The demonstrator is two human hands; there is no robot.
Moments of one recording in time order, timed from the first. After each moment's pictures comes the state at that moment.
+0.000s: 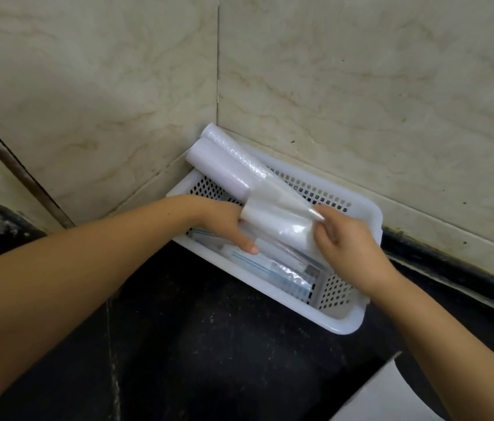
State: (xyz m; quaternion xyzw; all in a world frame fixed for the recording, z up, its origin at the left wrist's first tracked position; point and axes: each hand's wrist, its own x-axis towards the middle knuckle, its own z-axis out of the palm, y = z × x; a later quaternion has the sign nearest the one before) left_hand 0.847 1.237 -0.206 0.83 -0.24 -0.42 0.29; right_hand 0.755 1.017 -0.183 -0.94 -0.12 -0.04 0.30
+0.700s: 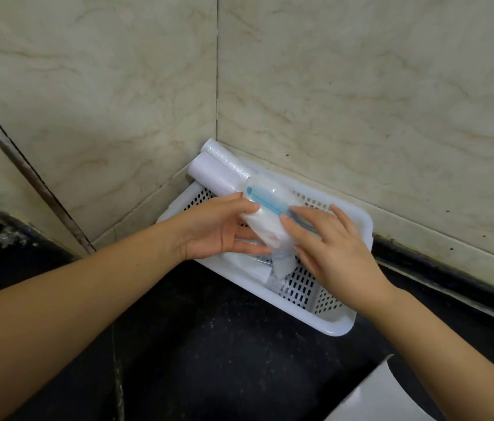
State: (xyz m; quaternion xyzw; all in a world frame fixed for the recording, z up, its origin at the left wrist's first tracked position) left_hand 0.803 1.239 -0.177 0.50 -0.06 -0.38 0.77; right_hand 0.739 1.019 -0.177 -0.94 -0.28 -0.17 0.04
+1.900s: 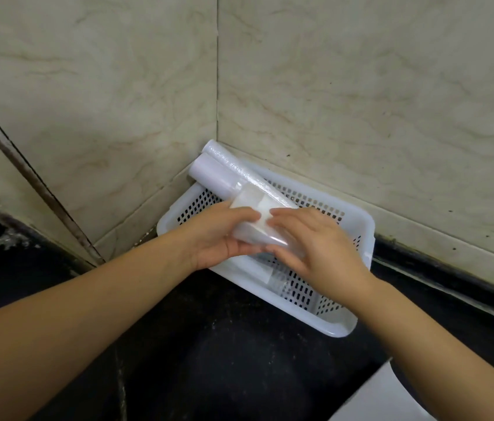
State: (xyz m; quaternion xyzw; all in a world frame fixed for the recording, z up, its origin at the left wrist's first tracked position) left_hand 0.789 1.231 -0.172 0.53 0.02 -0.32 0.79; right_hand 0.743 1.048 -0.162 -0.94 -0.27 -0.12 0.18
